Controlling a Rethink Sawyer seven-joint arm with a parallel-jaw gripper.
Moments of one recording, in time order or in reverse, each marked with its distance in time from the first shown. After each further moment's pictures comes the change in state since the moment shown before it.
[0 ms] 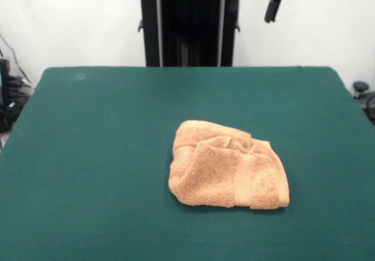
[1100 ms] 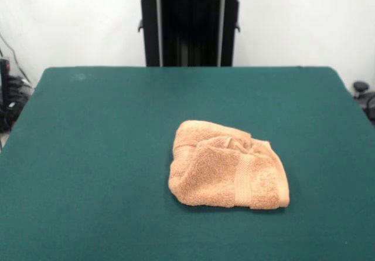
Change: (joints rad) arm 0.001 -0.057 0.000 0.000 0.000 0.188 0.000
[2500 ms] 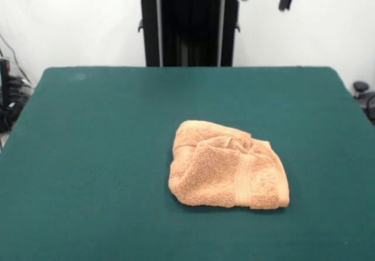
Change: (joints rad) arm -0.010 0.032 0.027 -0.054 -0.001 -0.136 0.000
